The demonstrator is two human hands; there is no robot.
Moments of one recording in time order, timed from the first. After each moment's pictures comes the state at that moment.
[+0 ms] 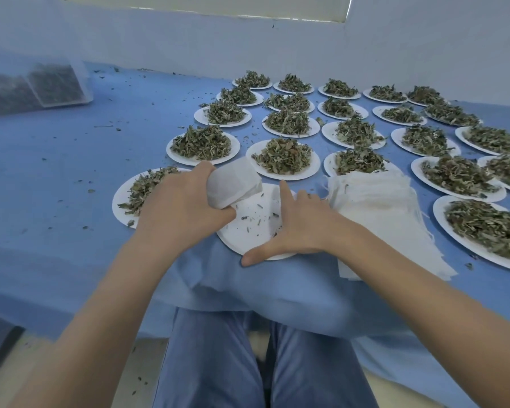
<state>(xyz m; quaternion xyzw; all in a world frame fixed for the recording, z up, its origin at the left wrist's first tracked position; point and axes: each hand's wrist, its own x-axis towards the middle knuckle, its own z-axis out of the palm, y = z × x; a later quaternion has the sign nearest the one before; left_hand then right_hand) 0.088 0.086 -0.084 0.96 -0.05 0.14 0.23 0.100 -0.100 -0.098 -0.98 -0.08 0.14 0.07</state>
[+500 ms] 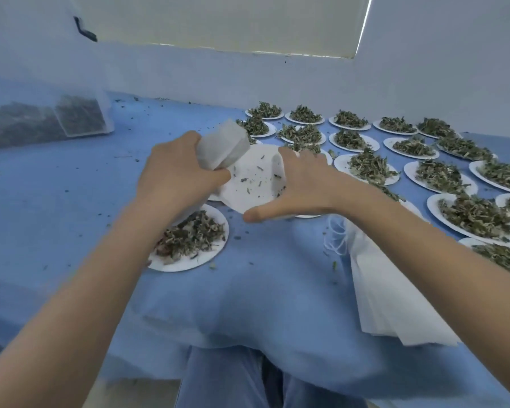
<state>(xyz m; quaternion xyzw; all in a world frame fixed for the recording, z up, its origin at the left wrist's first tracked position) 0.150 0.113 -0.026 0.93 0.00 0.22 0.29 0.151 -0.078 -0.013 -0.99 -0.13 0.01 0.08</state>
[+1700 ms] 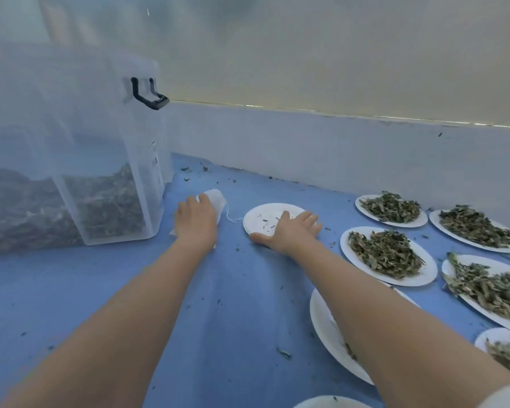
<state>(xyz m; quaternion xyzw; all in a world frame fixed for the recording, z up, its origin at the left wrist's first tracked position) 0.594 0.304 -0.098 0.96 0.22 0.15 0.03 0.637 0.144 -0.103 -0.99 -0.04 0.06 0.10</state>
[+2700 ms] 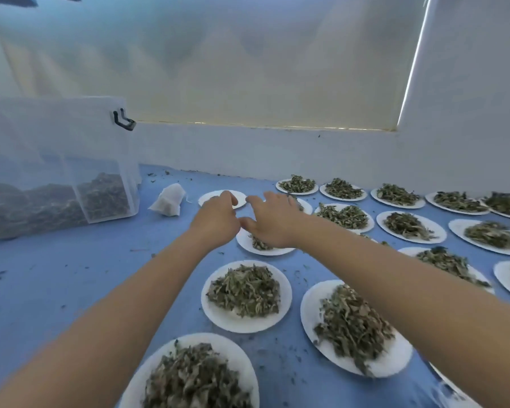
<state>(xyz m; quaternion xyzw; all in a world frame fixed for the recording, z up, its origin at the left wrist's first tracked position) 0.359 0.133 -0.012 0.95 0.00 0.12 0.28 0.354 0.006 0.007 -0.98 -0.21 -0.03 0.03</state>
